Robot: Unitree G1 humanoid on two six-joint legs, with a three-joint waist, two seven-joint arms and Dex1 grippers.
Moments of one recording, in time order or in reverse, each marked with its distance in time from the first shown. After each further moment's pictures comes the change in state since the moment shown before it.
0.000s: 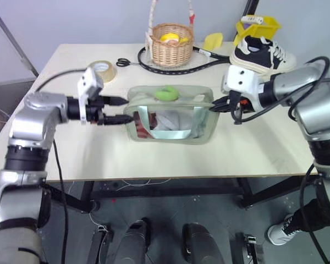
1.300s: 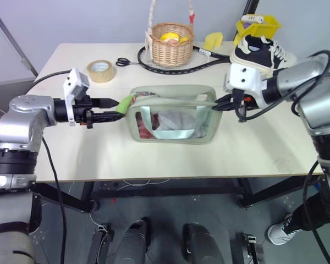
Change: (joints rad) left arm -0.025 0.064 0.038 0.050 -0.067 -0.011 -0.023; right arm -0.047 -0.025 0.031 0.064 -0.020 -0.061 0.049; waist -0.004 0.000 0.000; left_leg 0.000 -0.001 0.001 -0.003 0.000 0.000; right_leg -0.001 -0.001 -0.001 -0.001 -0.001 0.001
